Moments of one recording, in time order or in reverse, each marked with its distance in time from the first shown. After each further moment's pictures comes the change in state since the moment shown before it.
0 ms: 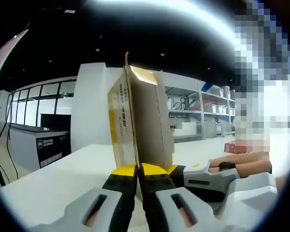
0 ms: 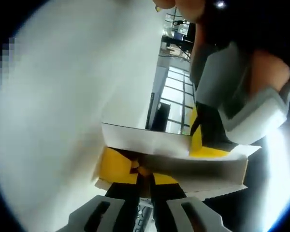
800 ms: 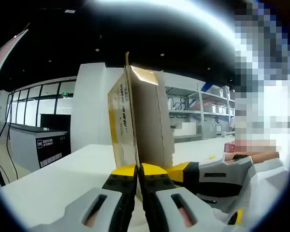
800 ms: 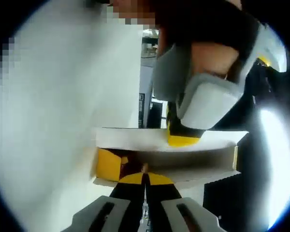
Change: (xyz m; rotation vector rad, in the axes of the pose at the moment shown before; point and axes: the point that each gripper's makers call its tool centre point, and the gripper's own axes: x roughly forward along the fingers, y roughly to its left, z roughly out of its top) left arm -0.001 -0.001 0.000 -0.001 0.000 0.001; right arm -0.020 -0.012 -0.001 0.140 -0.017 -0.046
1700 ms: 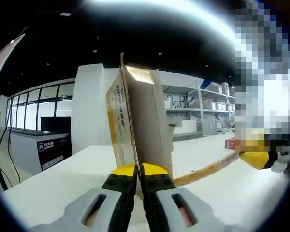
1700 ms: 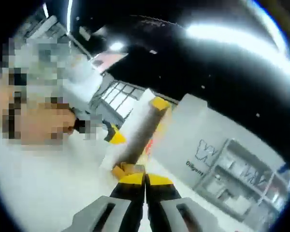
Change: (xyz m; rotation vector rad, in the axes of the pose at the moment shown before) left arm -0.014 -0.007 -0.001 0.036 0.005 0.003; right arm -0.129 -0.025 -0.044 1.191 -0.219 -0.010
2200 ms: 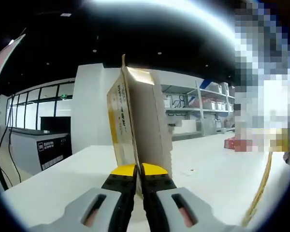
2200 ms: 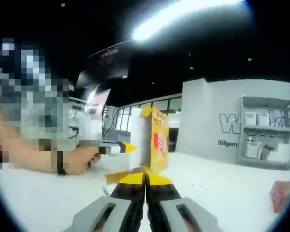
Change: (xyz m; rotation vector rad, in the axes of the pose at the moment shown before) left arm 0.009 0.006 -0.003 -0.001 0.004 -0.003; right arm -0.077 -0.017 -0.011 0.410 -0.082 0.207
